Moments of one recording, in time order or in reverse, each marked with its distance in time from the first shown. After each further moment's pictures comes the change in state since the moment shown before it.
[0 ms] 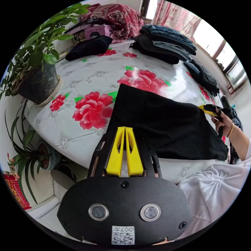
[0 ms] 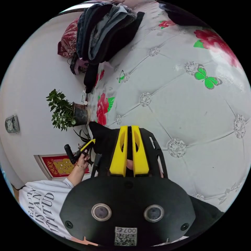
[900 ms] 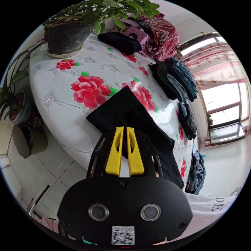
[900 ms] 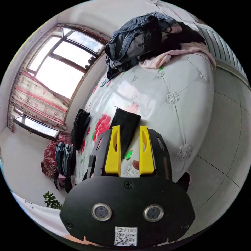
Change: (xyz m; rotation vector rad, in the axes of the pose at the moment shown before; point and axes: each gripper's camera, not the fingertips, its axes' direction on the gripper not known) left arm -0.076 0.051 -0.039 0.092 0.353 -0.462; right arm 0.216 0.514 -0.253 1.291 0.220 0.662
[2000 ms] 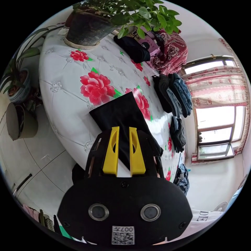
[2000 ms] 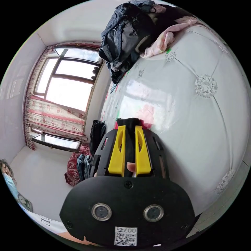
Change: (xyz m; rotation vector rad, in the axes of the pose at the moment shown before) left arm -0.068 -0.005 -0.040 0.063 0.114 -0.174; right arm -0.012 0.013 0.011 -0.026 -0.235 0.135
